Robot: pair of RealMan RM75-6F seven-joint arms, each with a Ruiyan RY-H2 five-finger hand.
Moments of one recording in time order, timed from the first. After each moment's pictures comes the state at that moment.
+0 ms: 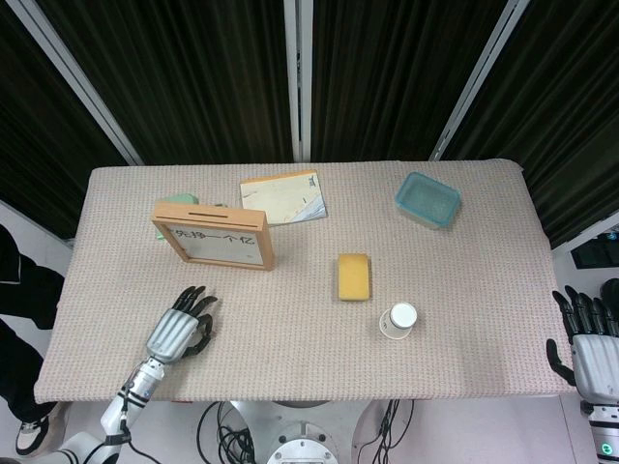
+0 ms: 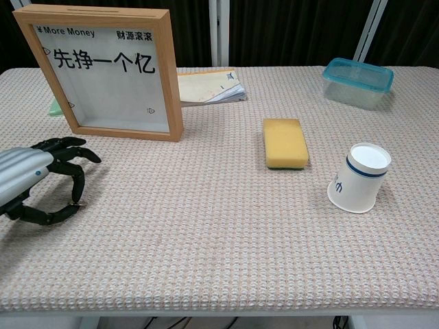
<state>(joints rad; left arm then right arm) -0.37 -1.77 0.06 -0.98 1.65 1.31 -0.11 -0.01 -1.16 0.04 -1.51 -1.51 1.54 -0.01</state>
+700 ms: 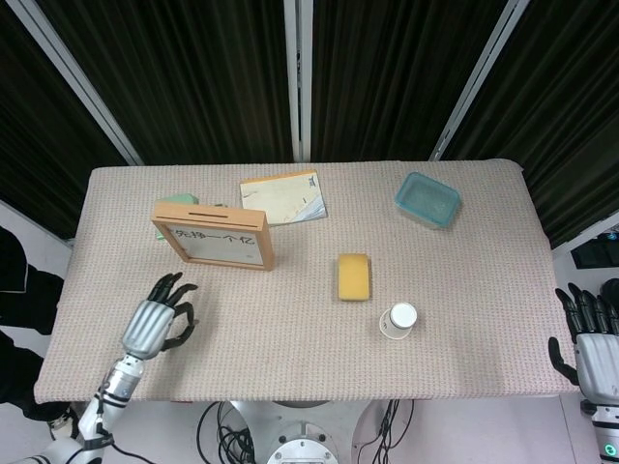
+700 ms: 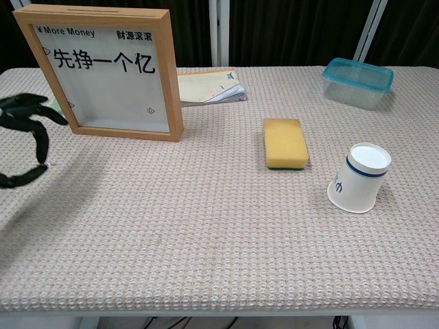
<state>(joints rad) -0.34 -1.57 0.01 -1.24 1.62 1.41 -0.08 -0.01 -1.14 0.05 -1.53 -1.53 1.56 -0.01</state>
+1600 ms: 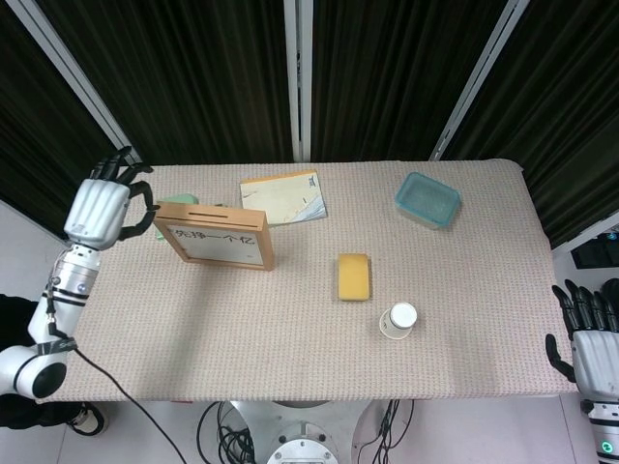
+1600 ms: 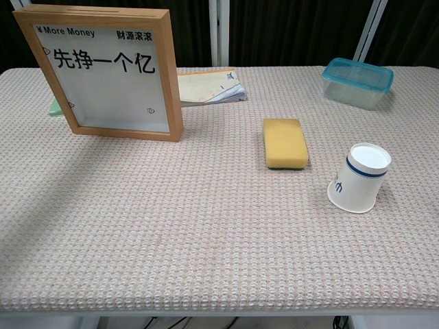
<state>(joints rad) -0.62 -1.11 -0.36 -1.59 1.26 1.06 0.11 -0.01 -1.14 0.05 -1.56 -1.53 1.56 -0.04</state>
